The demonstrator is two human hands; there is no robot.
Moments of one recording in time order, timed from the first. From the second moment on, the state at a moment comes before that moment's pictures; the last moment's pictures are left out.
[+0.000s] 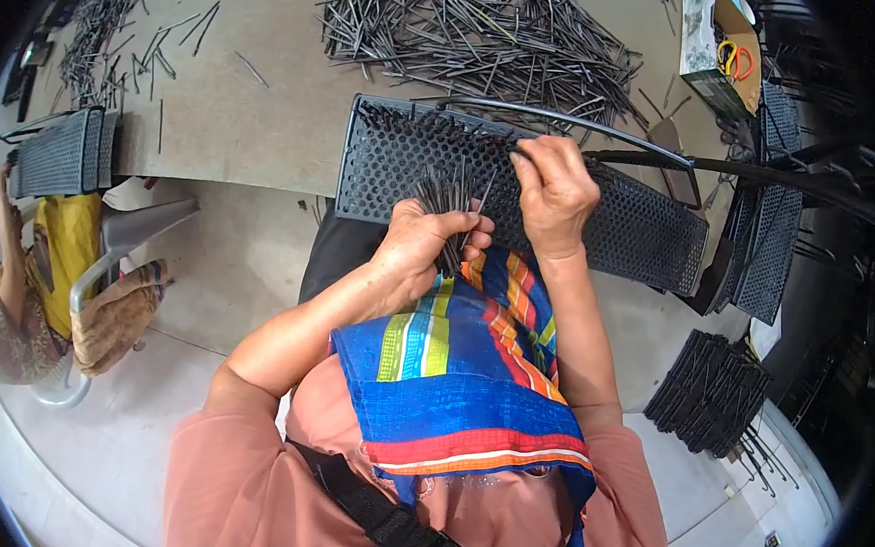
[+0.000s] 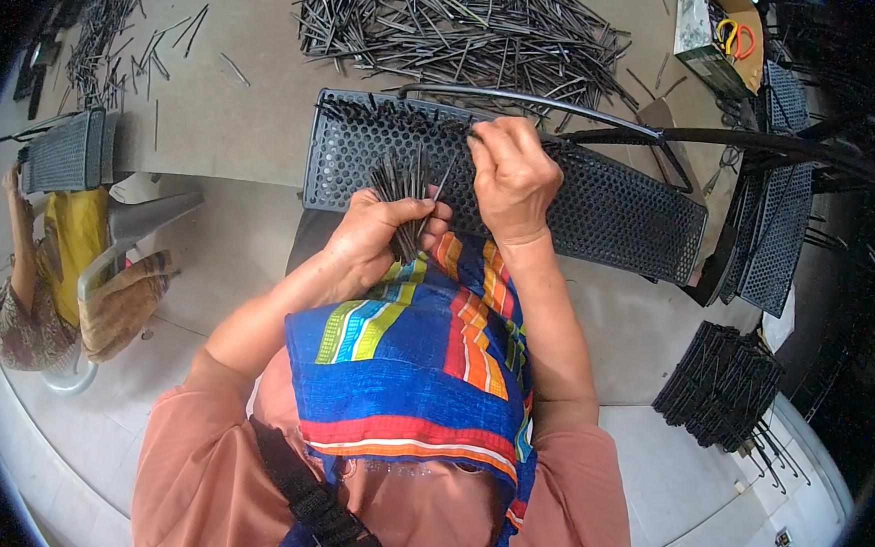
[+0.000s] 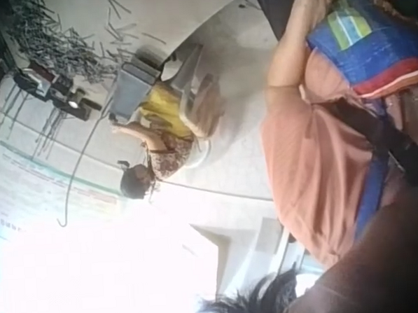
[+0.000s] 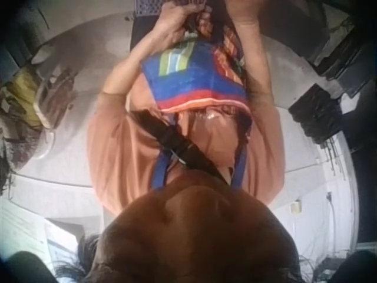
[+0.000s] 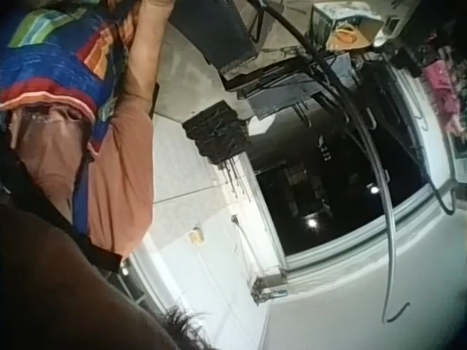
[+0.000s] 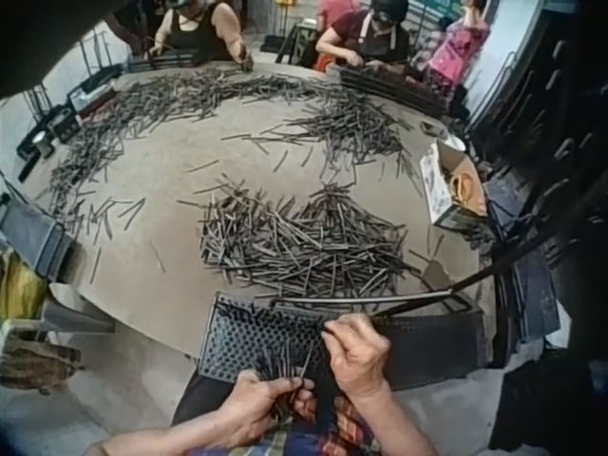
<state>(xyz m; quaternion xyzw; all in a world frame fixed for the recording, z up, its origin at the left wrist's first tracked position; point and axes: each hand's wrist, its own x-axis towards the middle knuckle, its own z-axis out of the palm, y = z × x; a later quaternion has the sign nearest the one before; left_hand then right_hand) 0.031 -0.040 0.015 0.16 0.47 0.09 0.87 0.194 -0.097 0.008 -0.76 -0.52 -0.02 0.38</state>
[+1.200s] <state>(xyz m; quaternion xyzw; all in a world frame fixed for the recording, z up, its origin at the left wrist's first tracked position) 0.032 -0.046 0.014 0.22 0.47 0.09 0.85 0.200 -0.112 0.005 -0.72 -0.40 0.04 0.57</state>
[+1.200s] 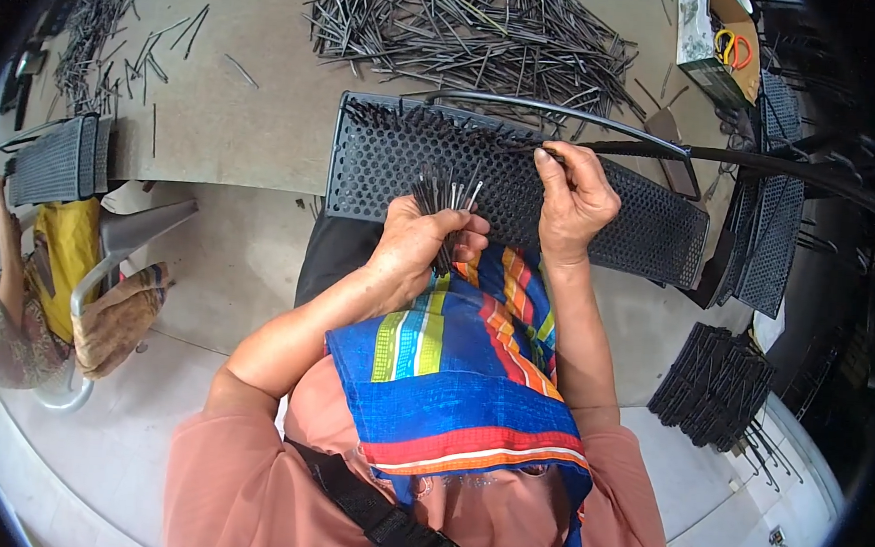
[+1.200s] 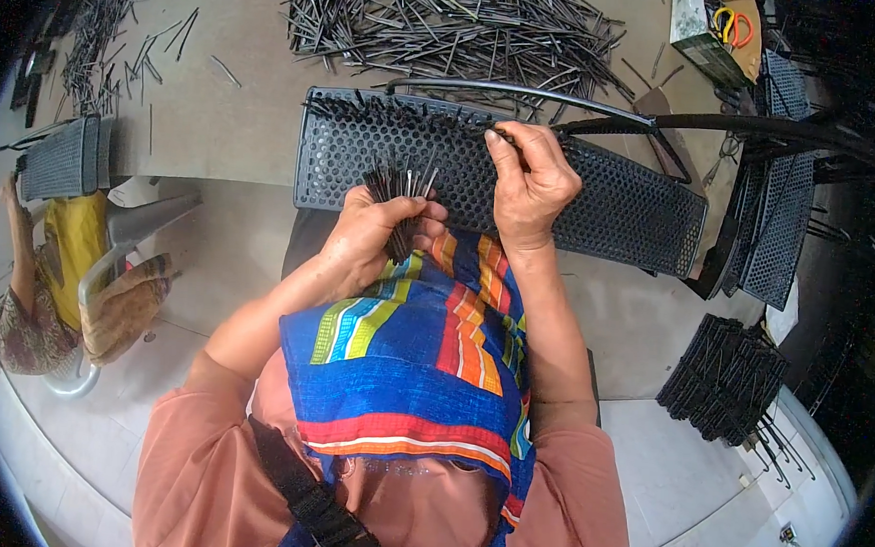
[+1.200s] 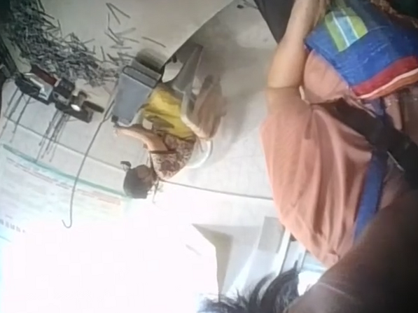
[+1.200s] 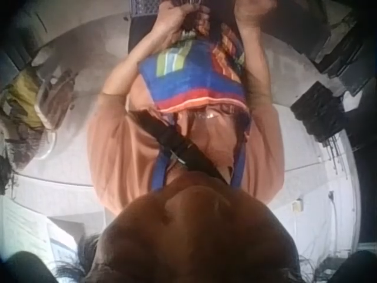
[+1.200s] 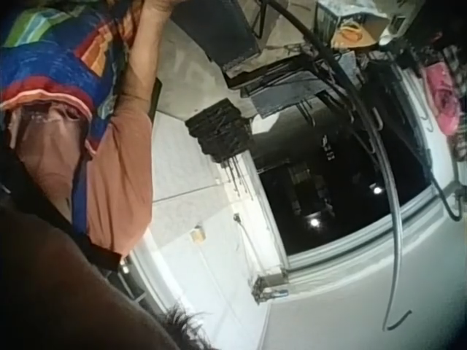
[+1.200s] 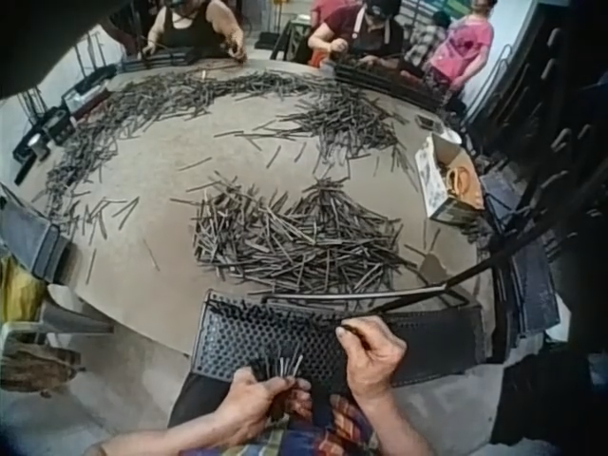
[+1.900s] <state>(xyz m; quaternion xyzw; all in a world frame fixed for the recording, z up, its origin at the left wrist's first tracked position) -0.064 -0.012 0.004 0.34 0.58 0.33 0.67 0.199 -0.105 0.015 -0.74 -0.52 0.00 0.43</state>
